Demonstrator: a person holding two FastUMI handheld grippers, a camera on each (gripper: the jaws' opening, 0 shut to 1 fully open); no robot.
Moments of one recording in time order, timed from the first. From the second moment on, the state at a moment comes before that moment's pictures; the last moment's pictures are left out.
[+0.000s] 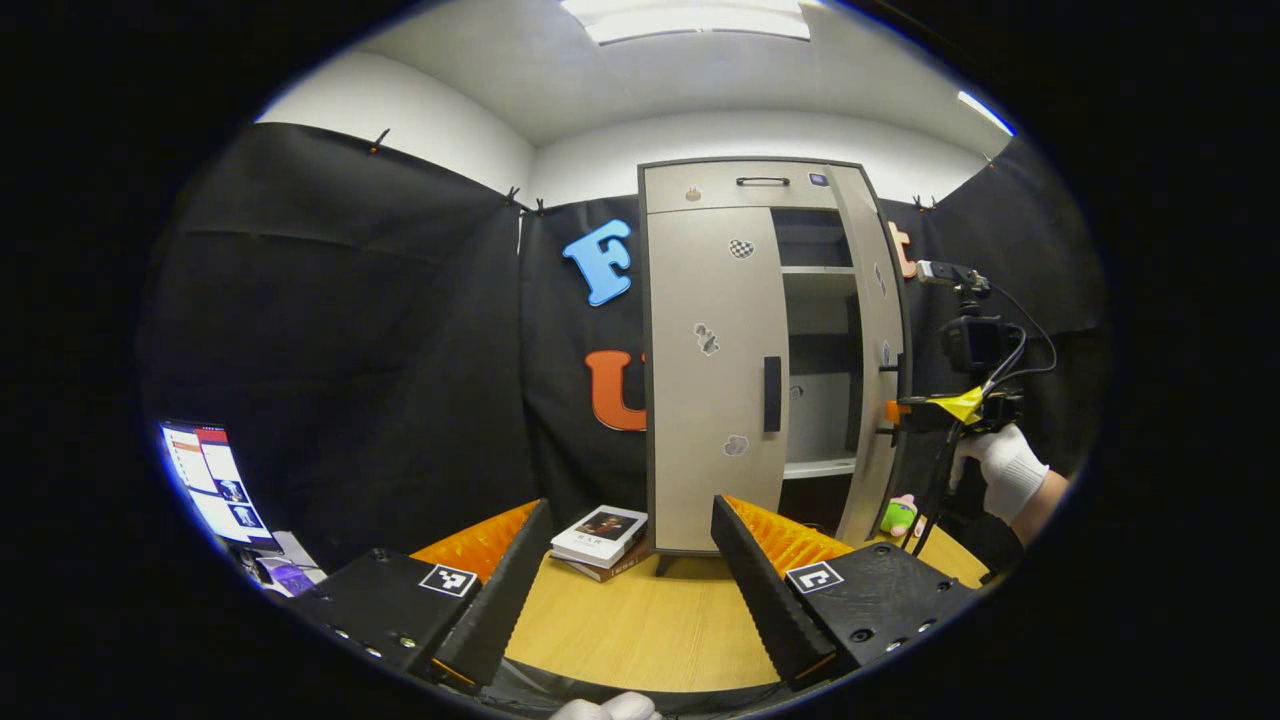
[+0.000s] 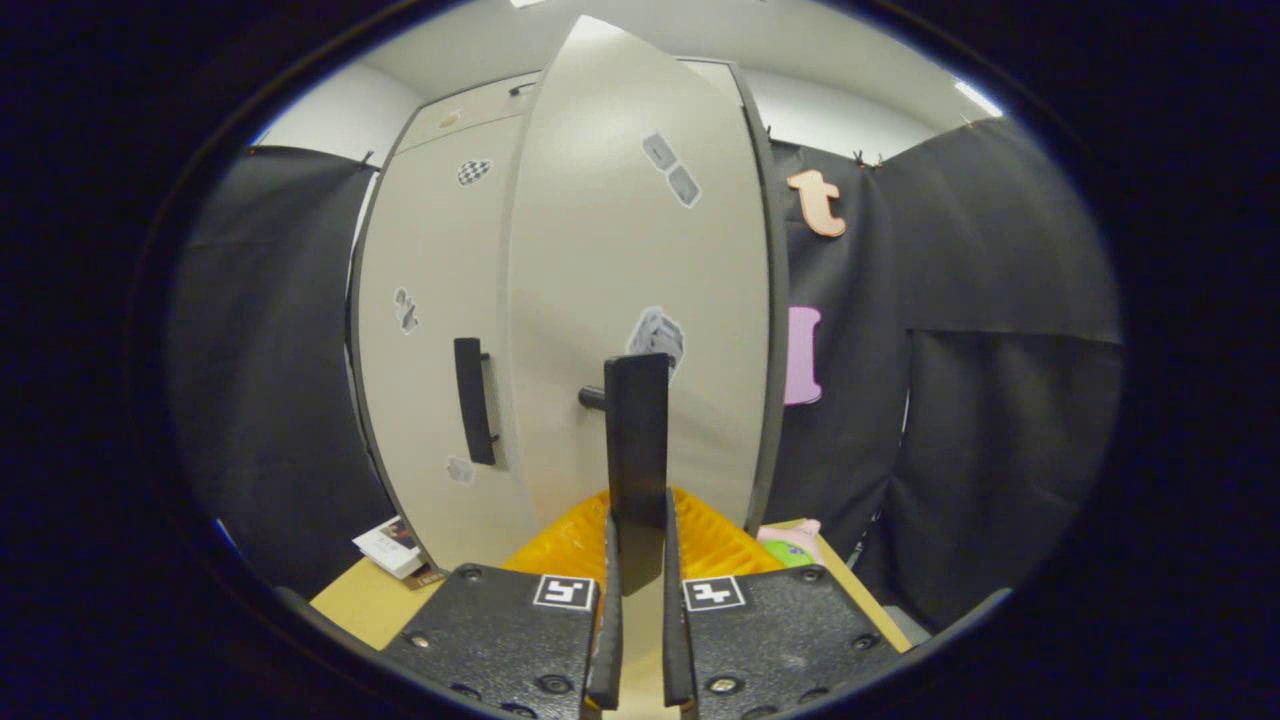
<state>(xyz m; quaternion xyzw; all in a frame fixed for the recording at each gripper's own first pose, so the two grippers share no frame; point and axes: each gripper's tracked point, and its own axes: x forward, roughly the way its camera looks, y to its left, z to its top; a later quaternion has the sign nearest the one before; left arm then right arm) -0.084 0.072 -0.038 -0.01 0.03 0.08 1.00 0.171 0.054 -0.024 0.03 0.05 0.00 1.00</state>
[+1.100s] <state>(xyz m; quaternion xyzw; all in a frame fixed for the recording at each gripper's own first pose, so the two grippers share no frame) -0.054 -0.039 -0.019 -0.02 0.02 0.01 1.00 0.147 -0.042 -0.028 0.01 0.05 0.02 1.00</state>
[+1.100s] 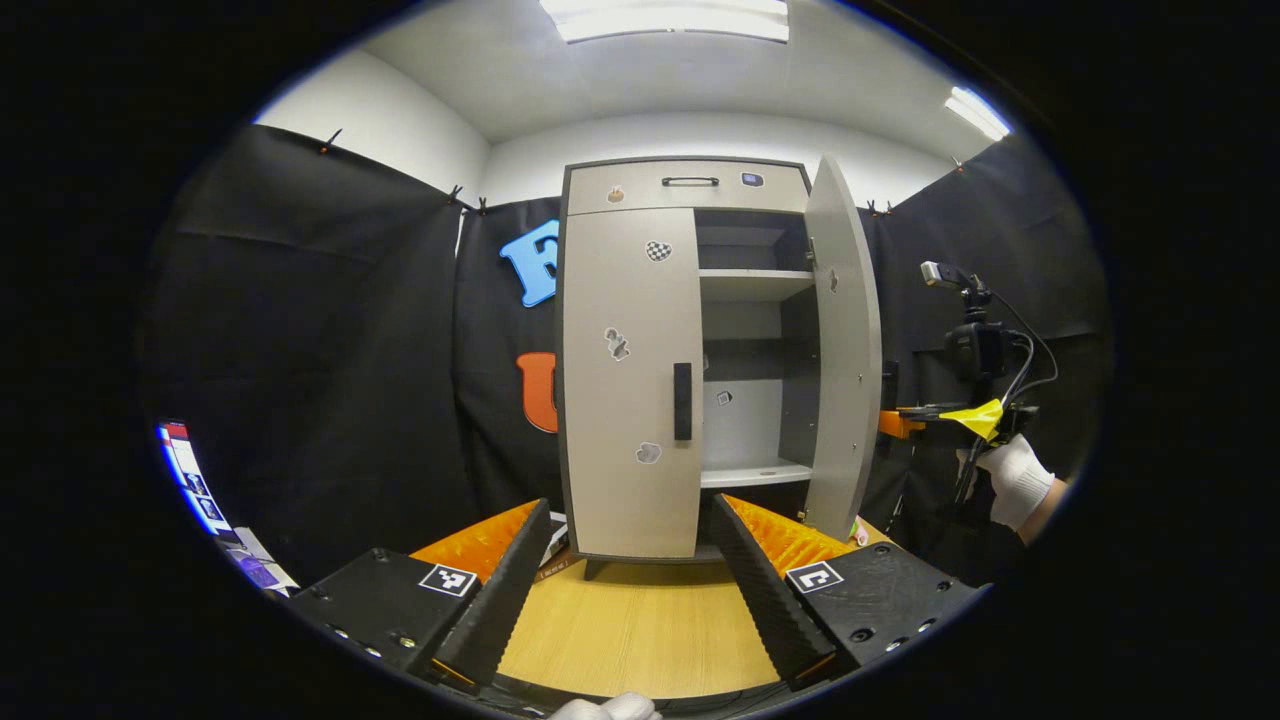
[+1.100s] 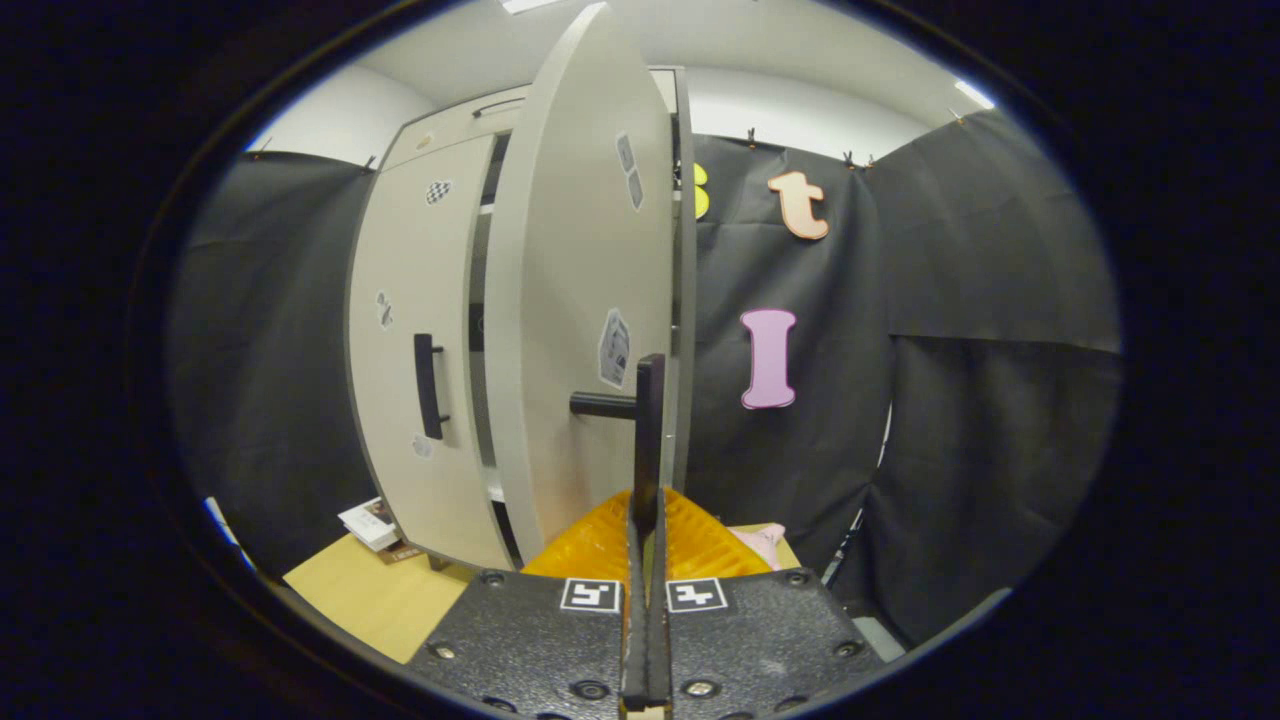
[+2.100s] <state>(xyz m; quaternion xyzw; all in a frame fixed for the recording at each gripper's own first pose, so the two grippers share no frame) -0.034 -0.053 -0.013 -0.01 0.02 -0.01 1.00 0.129 -0.091 -0.016 0.01 0.04 -0.02 1.00</state>
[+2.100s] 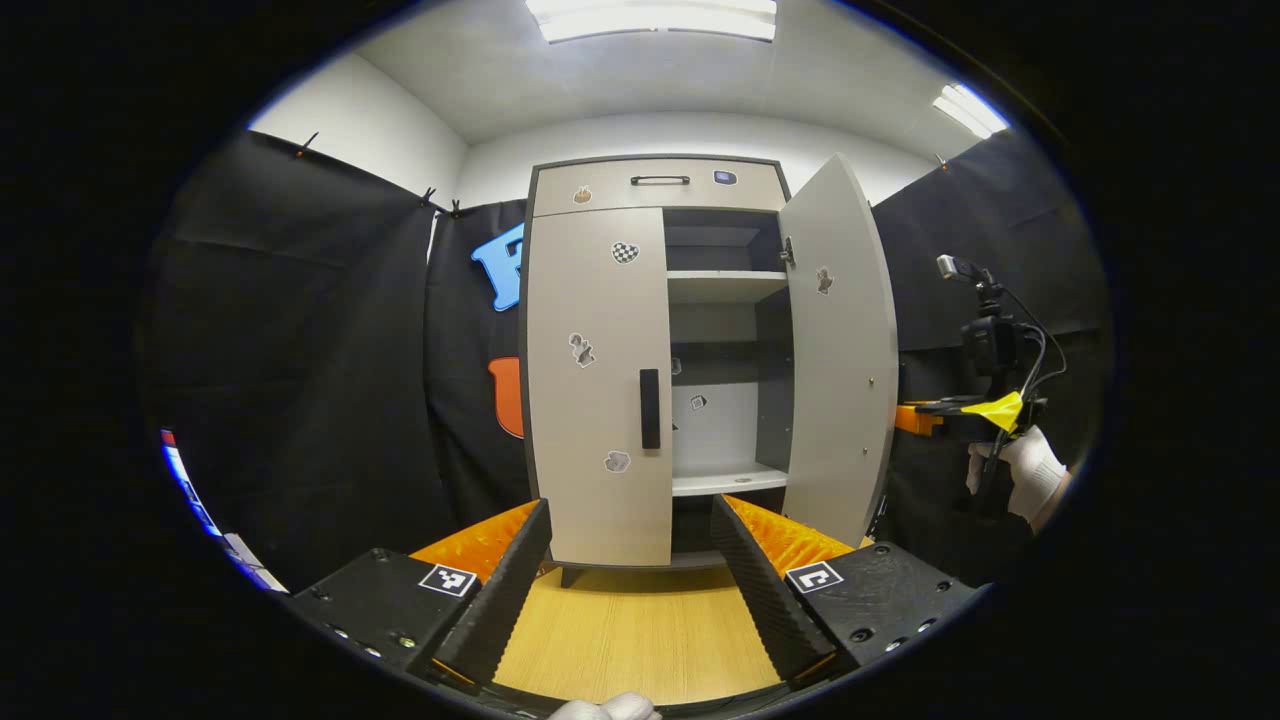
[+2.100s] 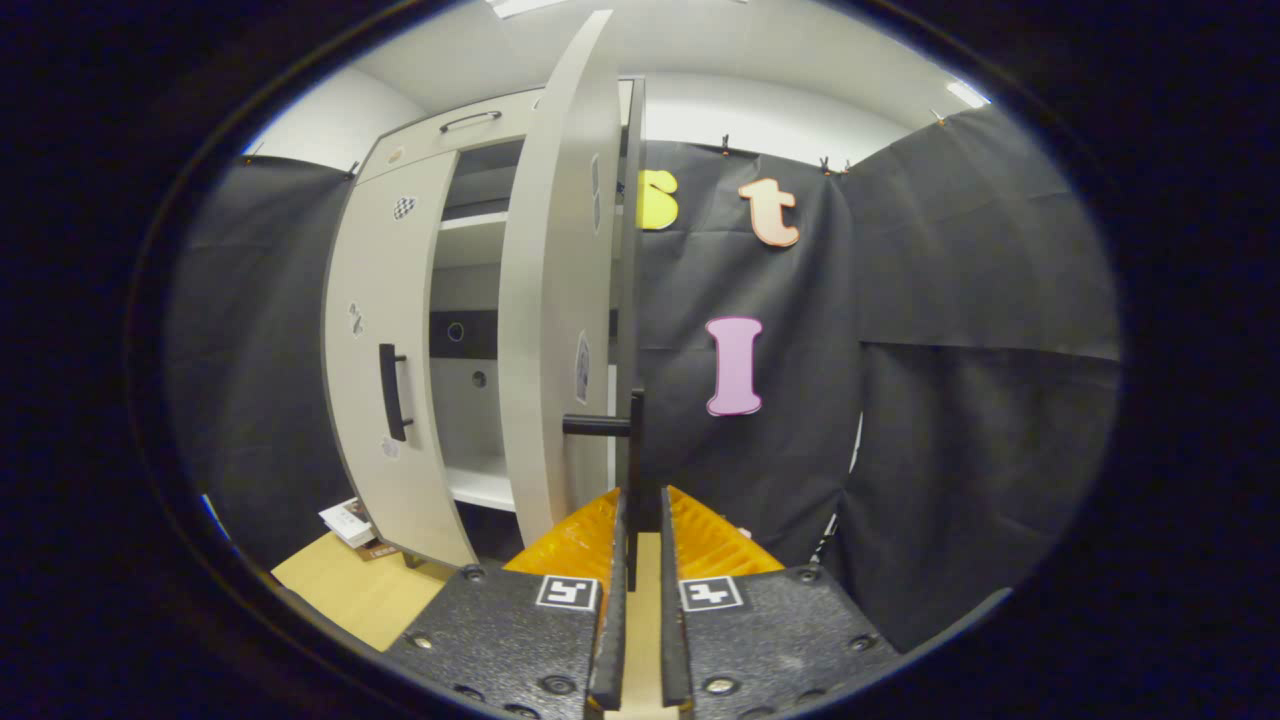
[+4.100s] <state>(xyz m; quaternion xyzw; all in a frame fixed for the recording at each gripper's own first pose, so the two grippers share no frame) 0.312 -0.081 -0.022 0.01 0.03 -0.02 1.00 0.052 -0.095 -0.014 0.04 0.03 -0.04 1.00</state>
